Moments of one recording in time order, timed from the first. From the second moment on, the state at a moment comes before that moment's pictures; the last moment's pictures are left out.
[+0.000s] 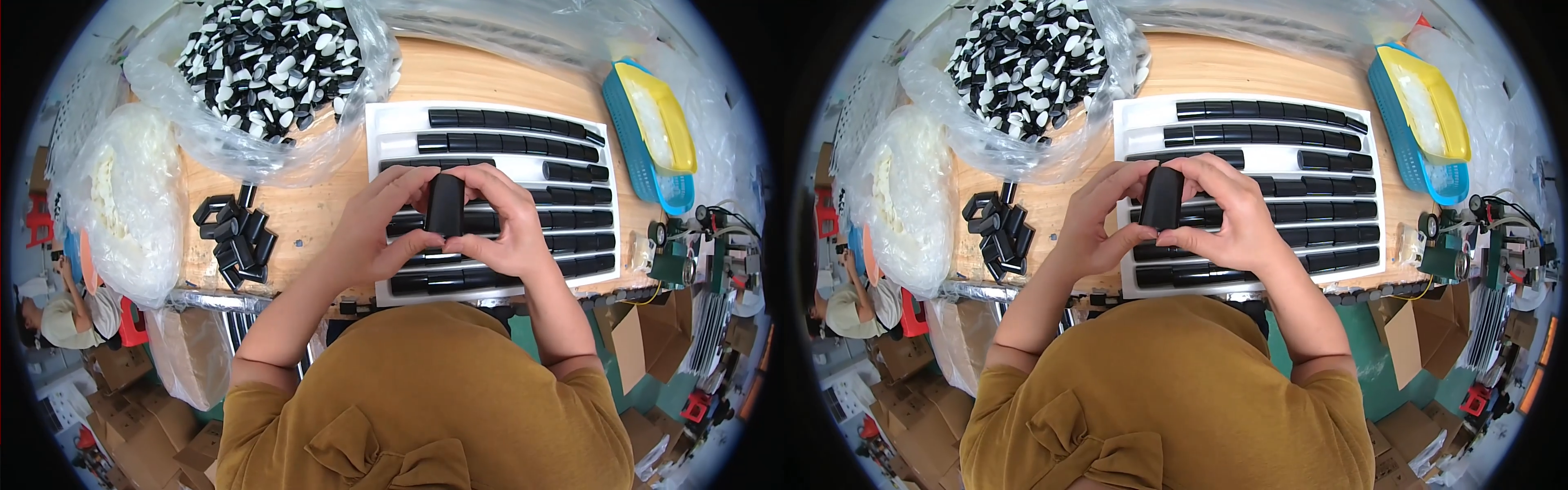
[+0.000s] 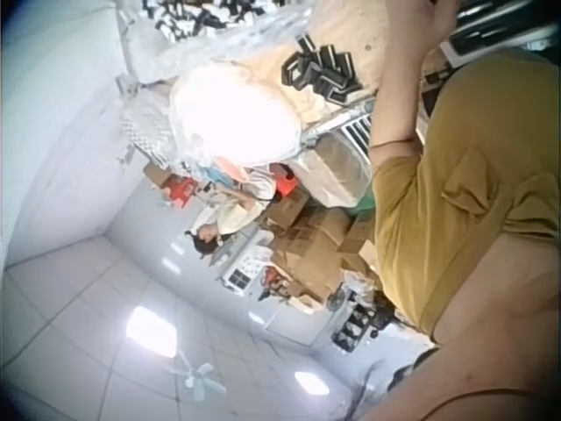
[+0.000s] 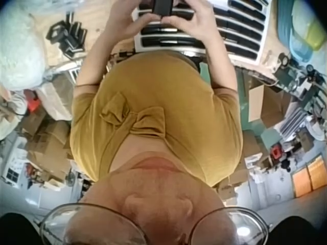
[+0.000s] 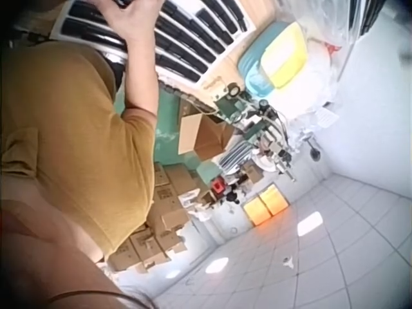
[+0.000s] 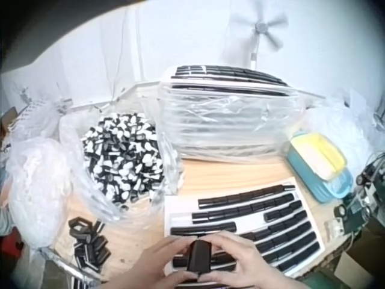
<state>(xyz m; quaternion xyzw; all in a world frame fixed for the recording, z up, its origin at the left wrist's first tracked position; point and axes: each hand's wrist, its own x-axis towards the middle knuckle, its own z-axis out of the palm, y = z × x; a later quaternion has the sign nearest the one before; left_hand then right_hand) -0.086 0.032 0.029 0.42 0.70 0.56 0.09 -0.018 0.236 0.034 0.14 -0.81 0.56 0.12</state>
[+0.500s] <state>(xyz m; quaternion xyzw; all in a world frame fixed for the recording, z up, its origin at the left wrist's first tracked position) -0.143 0.001 -0.024 0.15 0.76 0.64 0.00 -0.013 0.316 -0.057 -0.29 -0.92 -0.02 0.25</state>
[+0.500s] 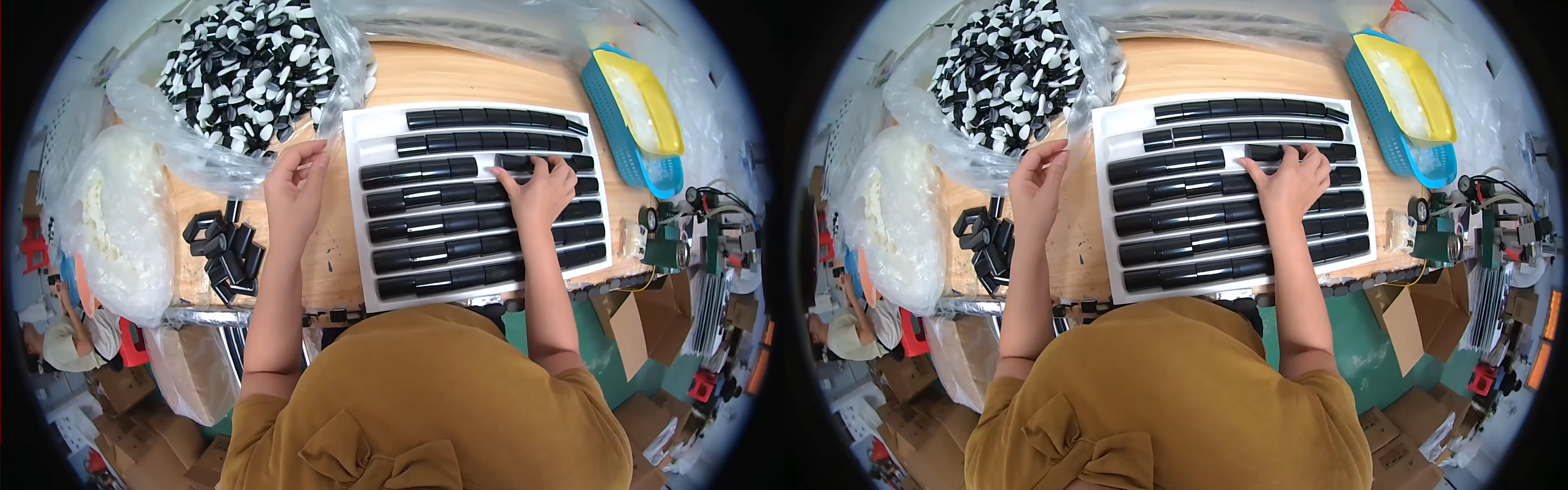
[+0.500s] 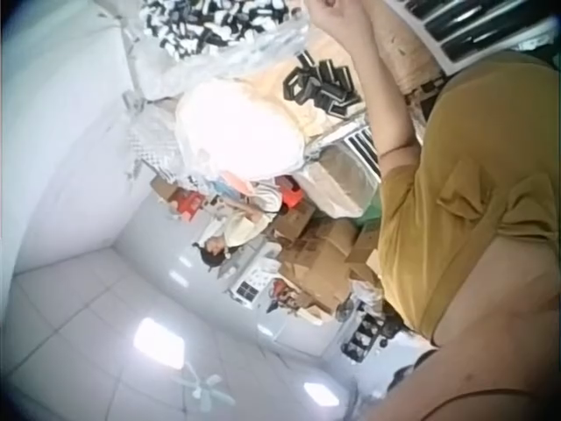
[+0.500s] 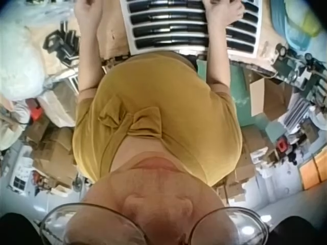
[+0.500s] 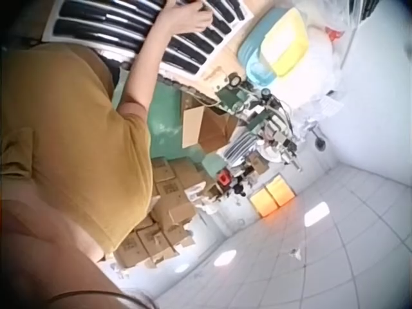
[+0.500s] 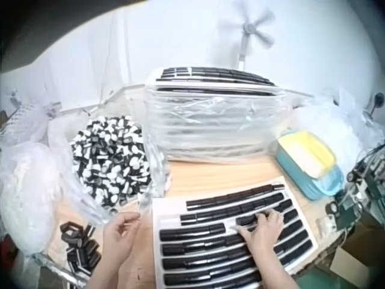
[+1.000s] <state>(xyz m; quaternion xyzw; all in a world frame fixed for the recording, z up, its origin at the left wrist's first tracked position) -0.201 -0.033 -0.060 0.10 0.87 0.45 -0.15 -0.038 0.260 -0.061 -0.16 -0.96 0.05 0.23</state>
